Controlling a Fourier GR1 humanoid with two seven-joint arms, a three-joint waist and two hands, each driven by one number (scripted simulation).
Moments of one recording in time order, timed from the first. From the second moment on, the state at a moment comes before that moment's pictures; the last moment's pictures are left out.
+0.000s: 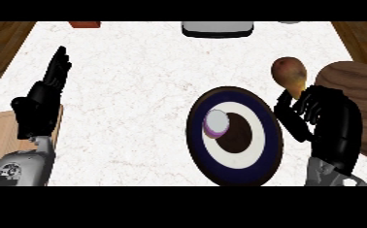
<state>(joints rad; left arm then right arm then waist) -0.19 0.26 0.03 -1.61 -0.12 0.14 0.16 -0.14 -0.16 0.19 -1.95 0.99 -0.32 0.82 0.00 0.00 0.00</state>
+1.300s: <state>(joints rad) -0.26 0.23 0.04 -1.58 -0.15 0.11 0.18 -0.42 -0.56 -0.42 -0.78 0.62 -0.58 0.01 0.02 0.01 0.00</state>
